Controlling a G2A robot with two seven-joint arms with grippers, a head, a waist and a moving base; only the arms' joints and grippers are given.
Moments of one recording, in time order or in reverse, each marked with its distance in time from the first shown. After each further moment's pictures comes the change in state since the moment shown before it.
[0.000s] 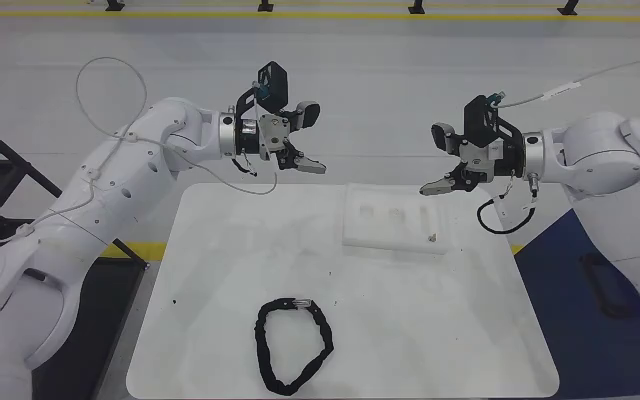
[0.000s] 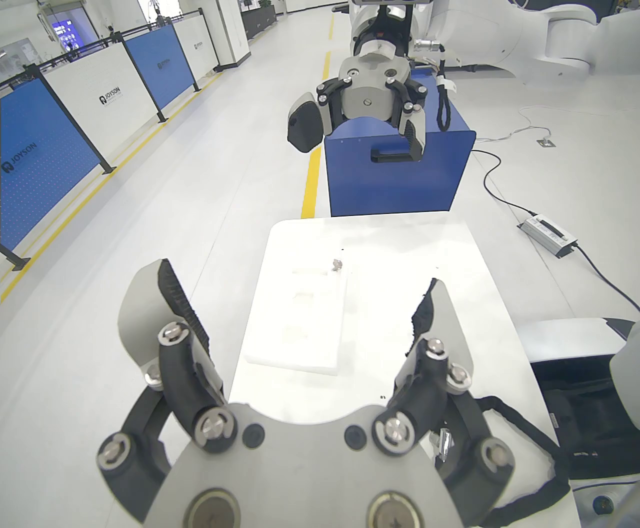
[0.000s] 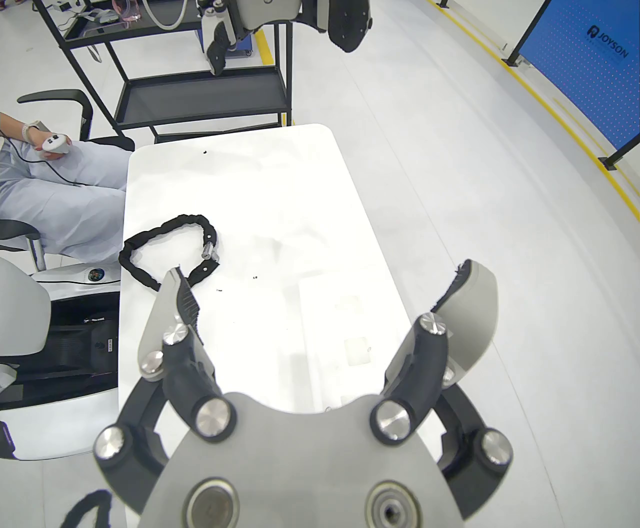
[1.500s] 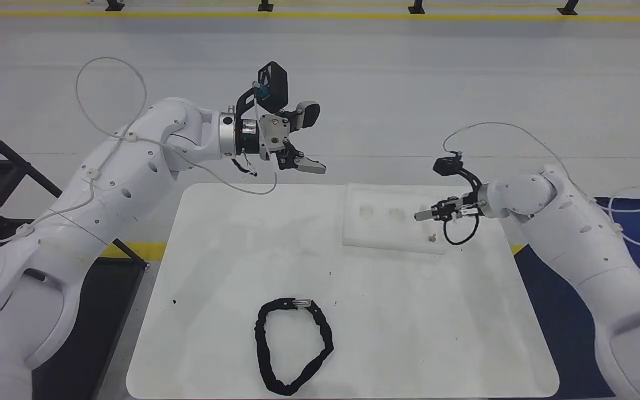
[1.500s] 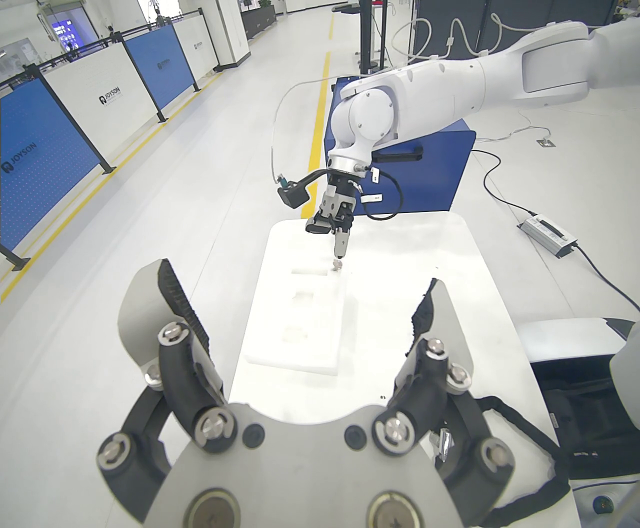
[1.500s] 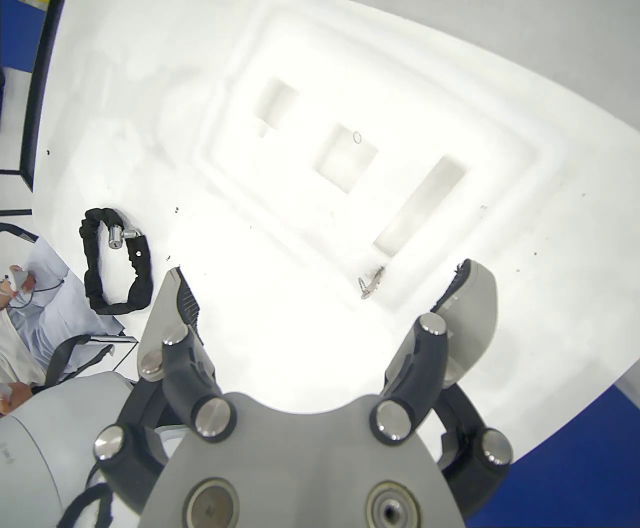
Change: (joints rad) left arm 0.000 0.000 0.000 0.000 0.000 0.000 0.000; right arm 0.027 -0.210 -0.305 0.559 0.071 0.597 0.226
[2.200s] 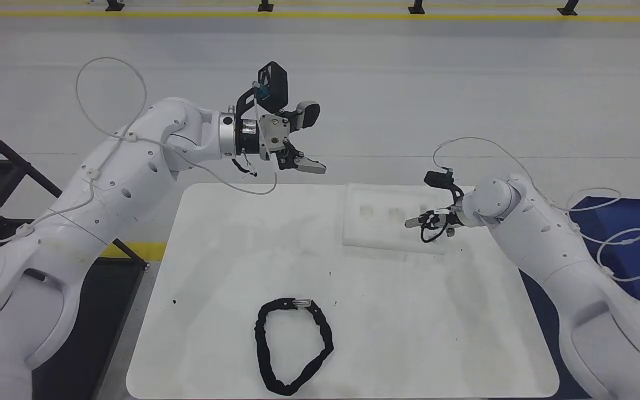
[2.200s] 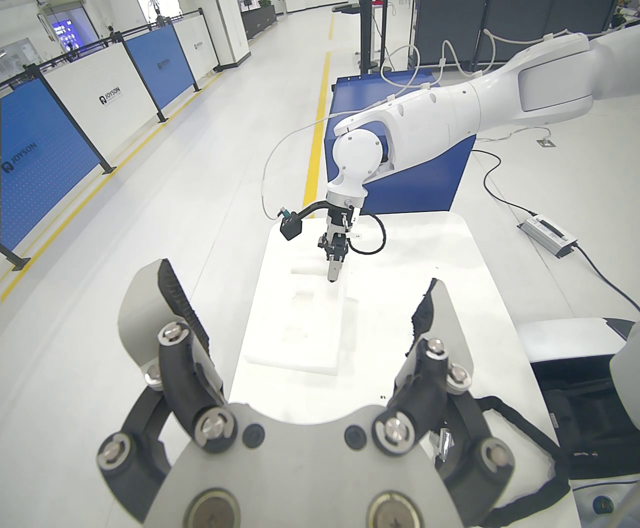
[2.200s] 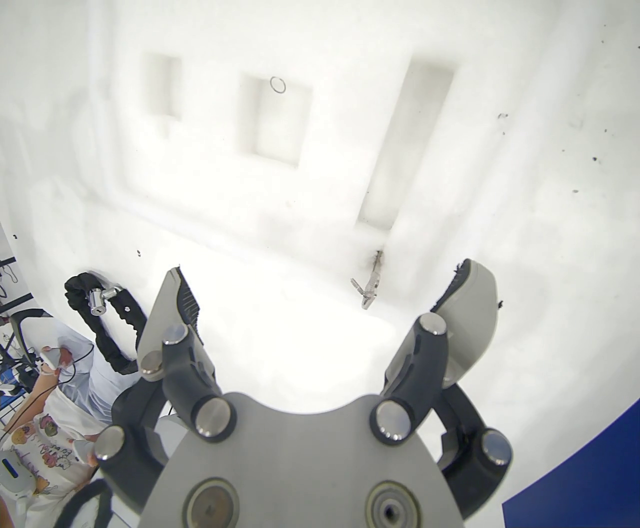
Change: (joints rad) left arm 0.000 0.000 0.000 0.000 0.000 0.000 0.000; right arm 0.000 -0.123 -0.062 0.140 0.000 0.275 -0.003
